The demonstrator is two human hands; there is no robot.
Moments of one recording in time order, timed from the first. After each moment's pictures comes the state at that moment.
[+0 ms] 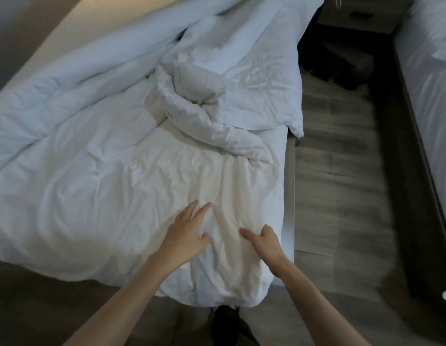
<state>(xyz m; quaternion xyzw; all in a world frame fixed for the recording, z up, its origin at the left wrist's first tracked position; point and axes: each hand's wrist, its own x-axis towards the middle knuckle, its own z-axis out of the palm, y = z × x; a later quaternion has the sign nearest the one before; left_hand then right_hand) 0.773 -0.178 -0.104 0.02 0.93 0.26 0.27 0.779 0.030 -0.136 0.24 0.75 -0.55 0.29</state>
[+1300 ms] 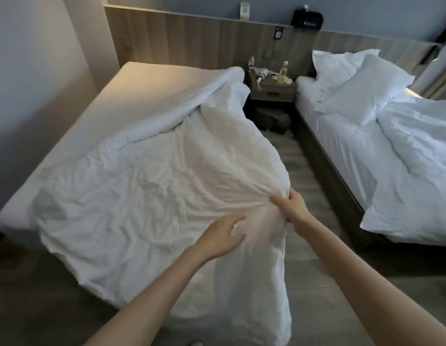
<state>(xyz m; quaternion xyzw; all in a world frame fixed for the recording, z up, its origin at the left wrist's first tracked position) 1.091 -0.265 0.114 0.22 0.87 0.40 0.20 1.085 -0.064 0.142 0.25 0.77 -0.59 -0.01</state>
